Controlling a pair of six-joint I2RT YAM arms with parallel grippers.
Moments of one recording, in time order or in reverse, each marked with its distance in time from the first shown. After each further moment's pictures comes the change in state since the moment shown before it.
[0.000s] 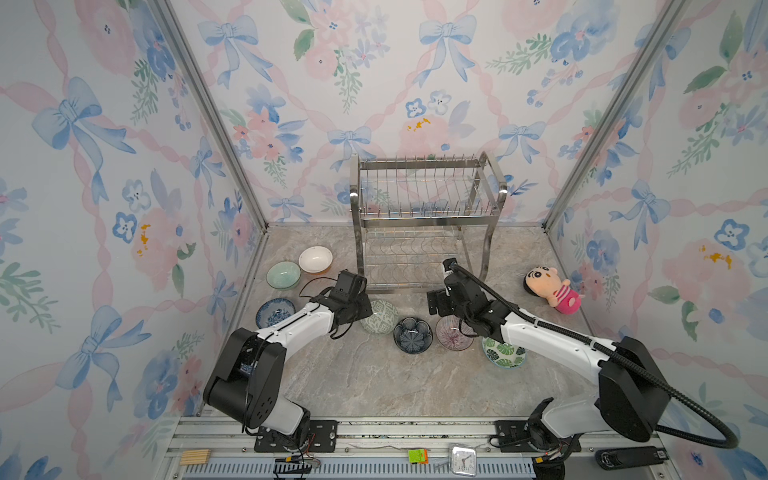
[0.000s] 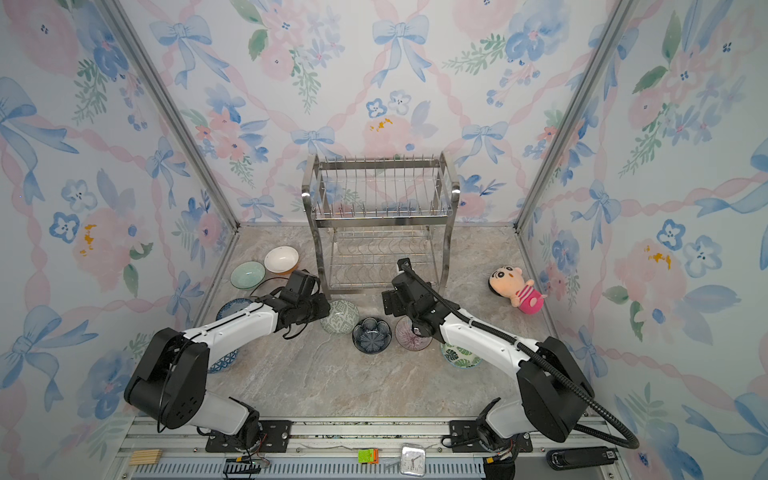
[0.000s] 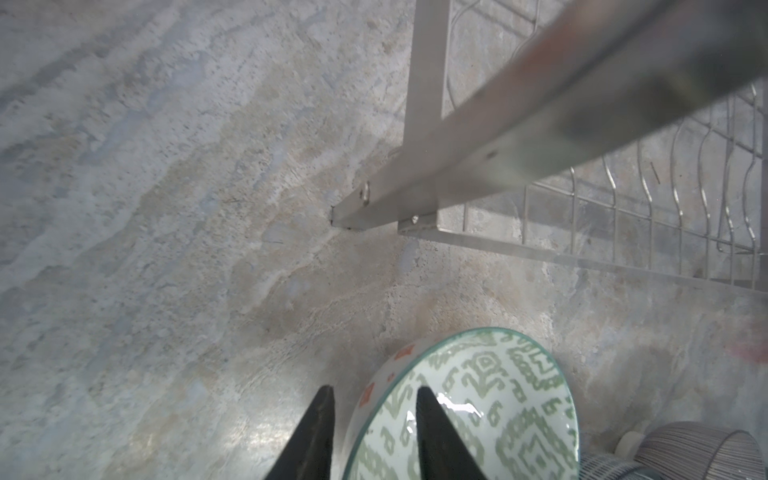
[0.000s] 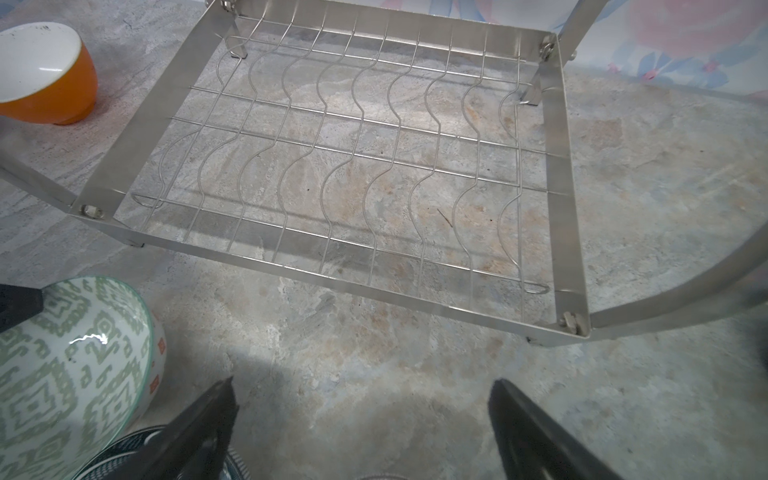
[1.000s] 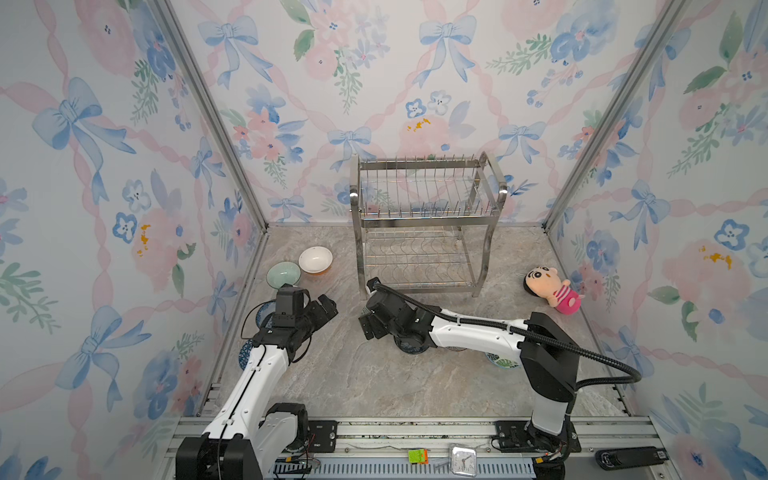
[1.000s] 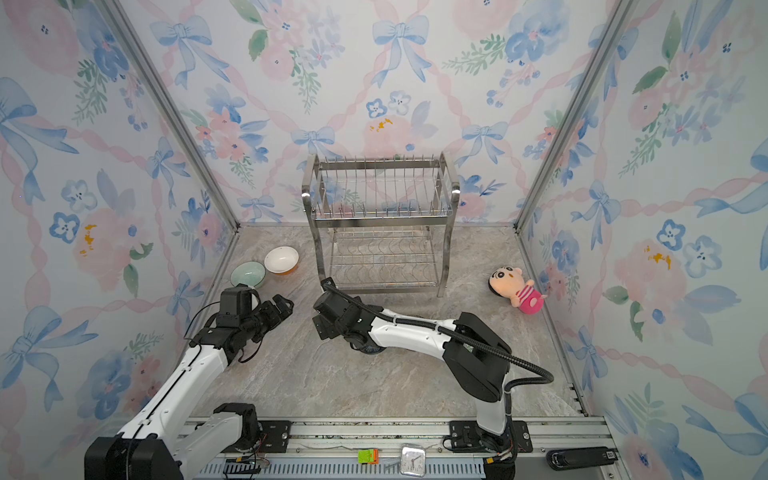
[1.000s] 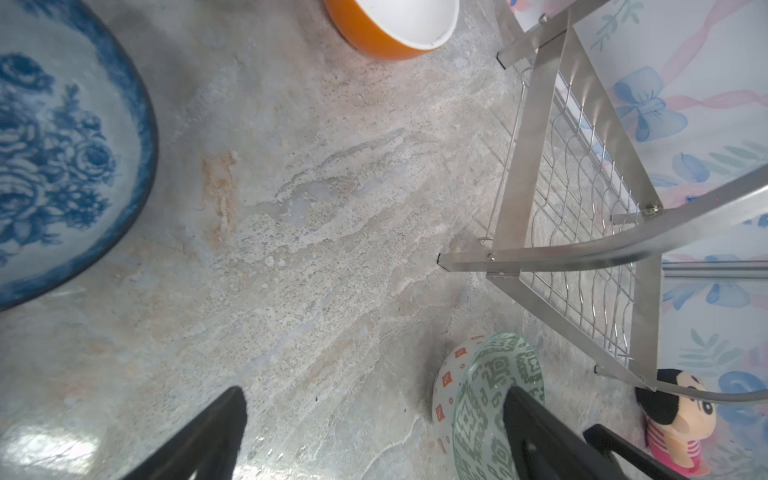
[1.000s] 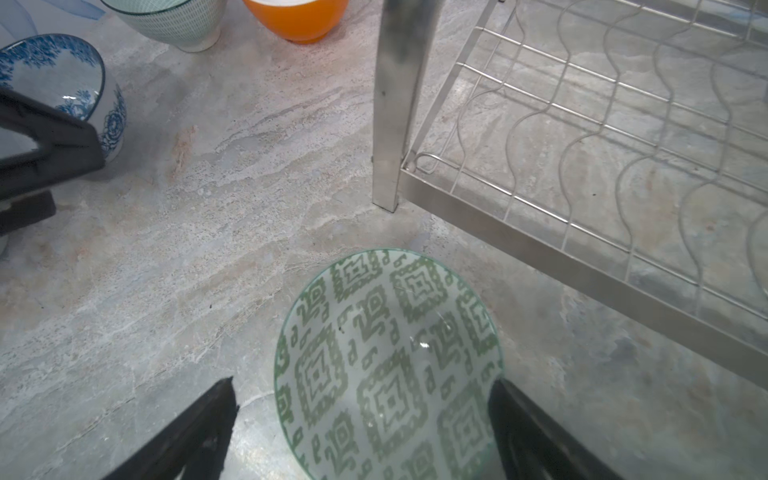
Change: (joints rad) left arm 0.396 -0.501 -0.255 -0.116 0.176 -0.084; right arm 0.359 0.465 0.462 -0.096 -0.014 0.099
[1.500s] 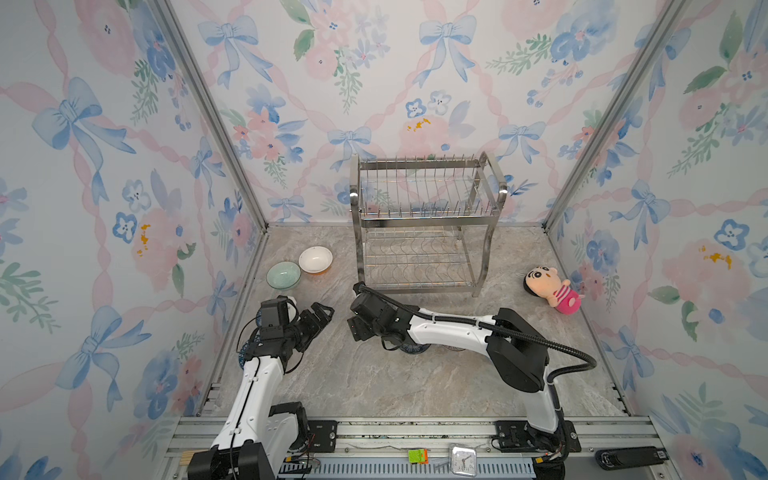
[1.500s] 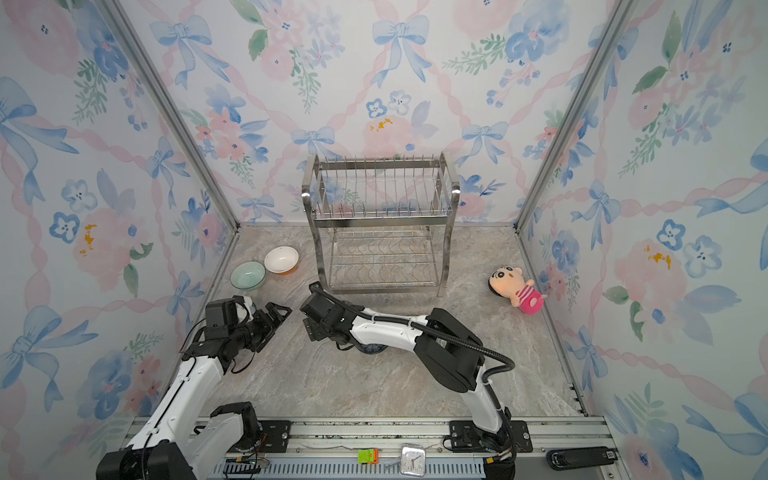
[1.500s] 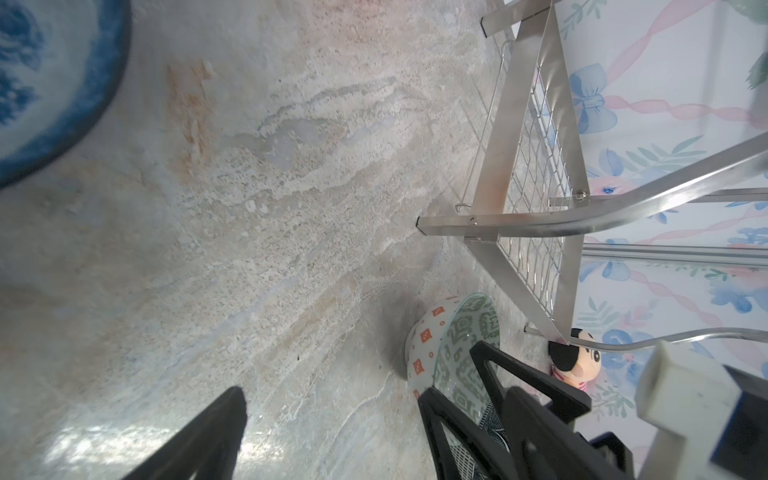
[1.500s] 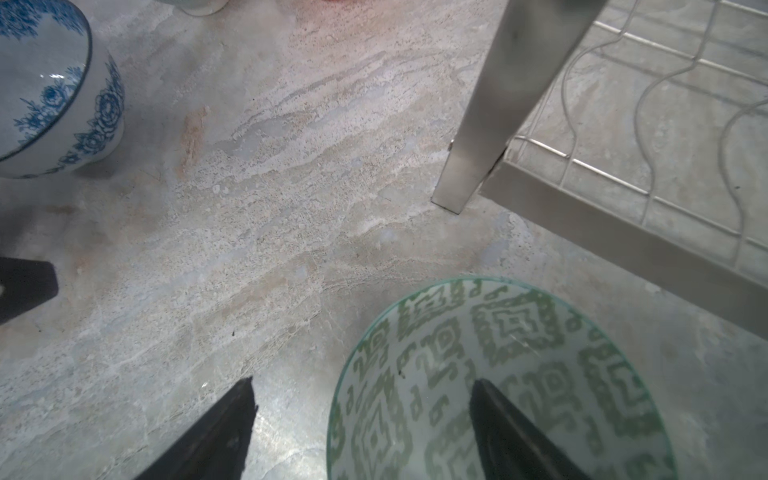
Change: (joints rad) left arm 0.173 -0.043 -0.102 0.042 0.326 0.002; right arm 0.012 0.180 0.144 -0.013 -0.052 0.049
